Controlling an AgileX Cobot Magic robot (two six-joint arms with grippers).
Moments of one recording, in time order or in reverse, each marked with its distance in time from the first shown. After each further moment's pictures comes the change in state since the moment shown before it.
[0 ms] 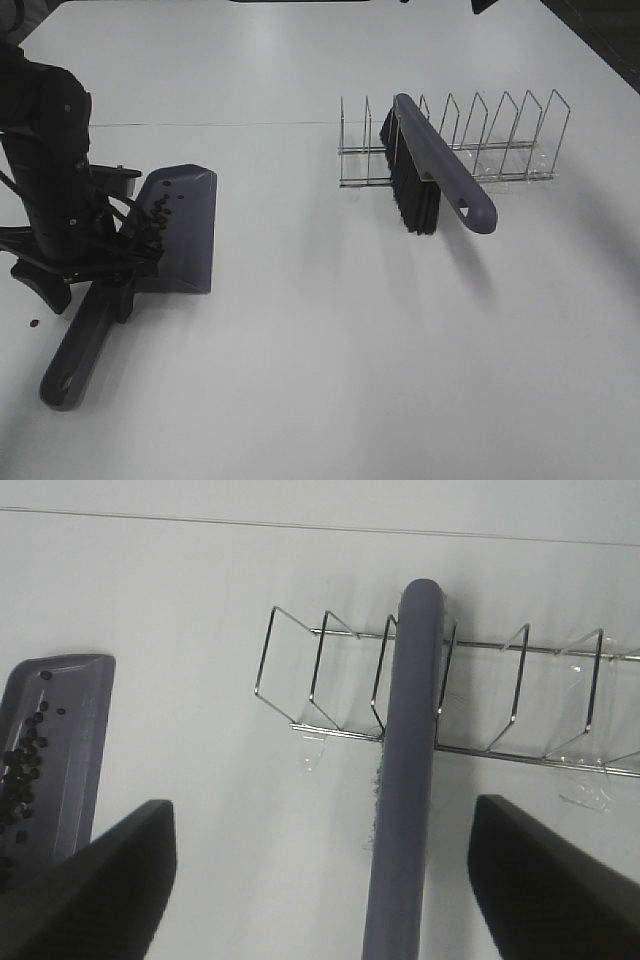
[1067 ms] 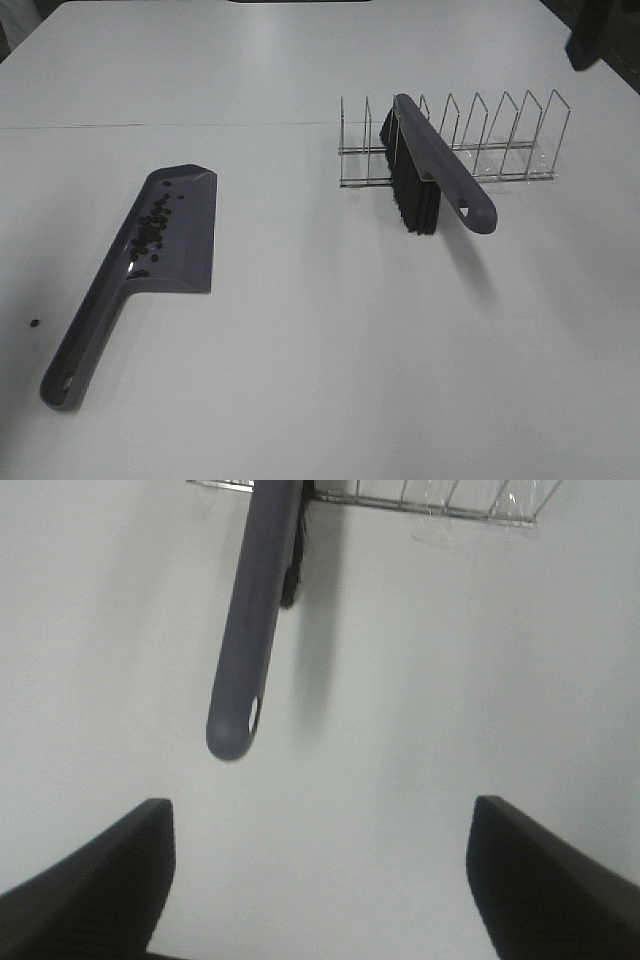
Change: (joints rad) left arm 0.386 -0.786 0.282 -0.019 0.004 0.130; right arm -0.002 -0.732 0.824 -0.164 -0.003 -0.040
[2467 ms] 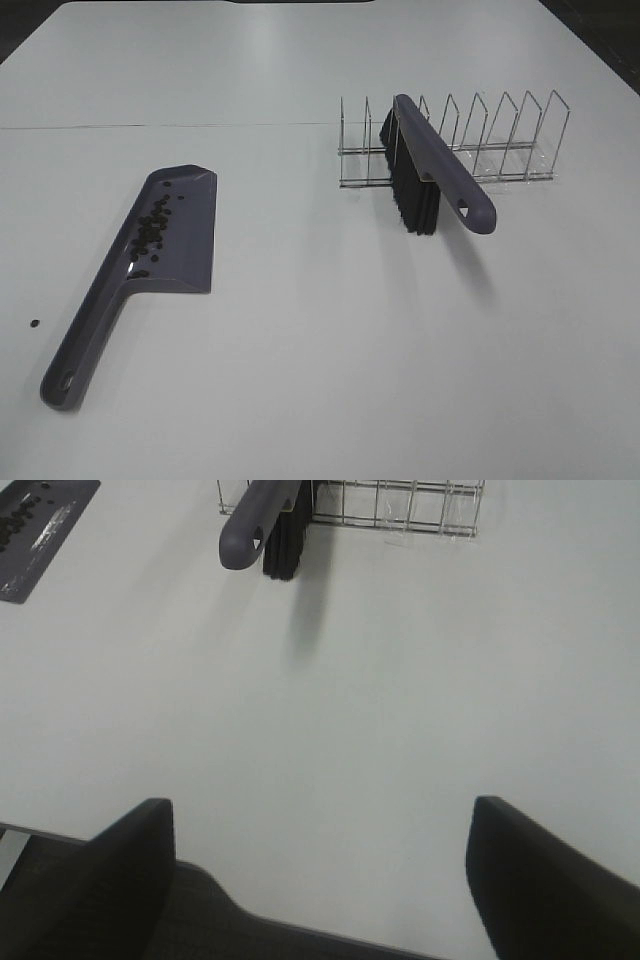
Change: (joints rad) left arm -0.065 -1.039 0.309 0.042 0.247 0.011; right arm 0.000 -1.321 0.812 -0.008 -0.020 -0.026
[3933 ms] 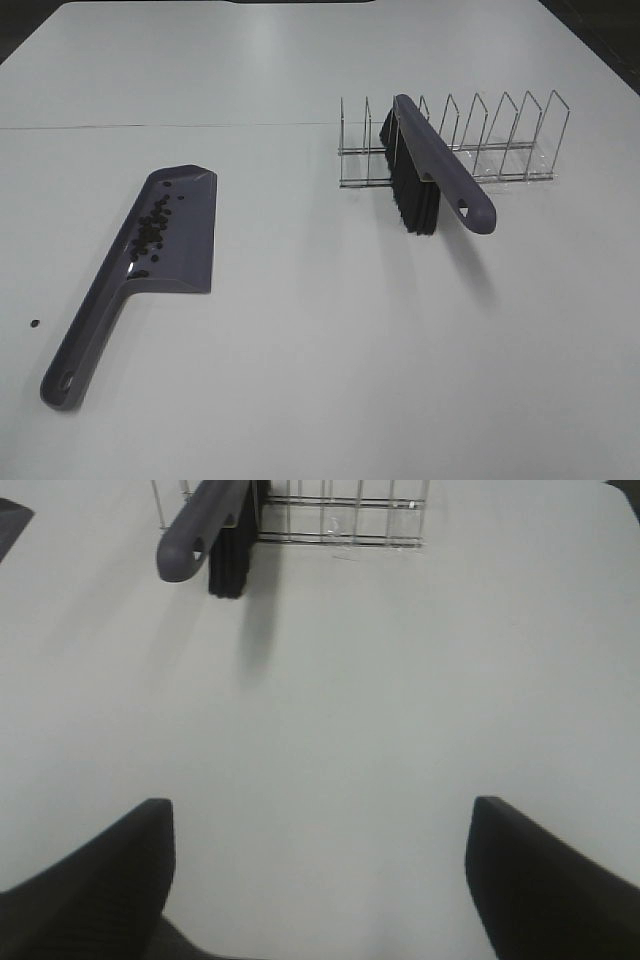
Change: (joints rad) left arm -0.006 -0.255 0.135 -0.056 -0.113 0.046; right arm -0.150 -0.072 0.115 0.007 -0.088 -0.033
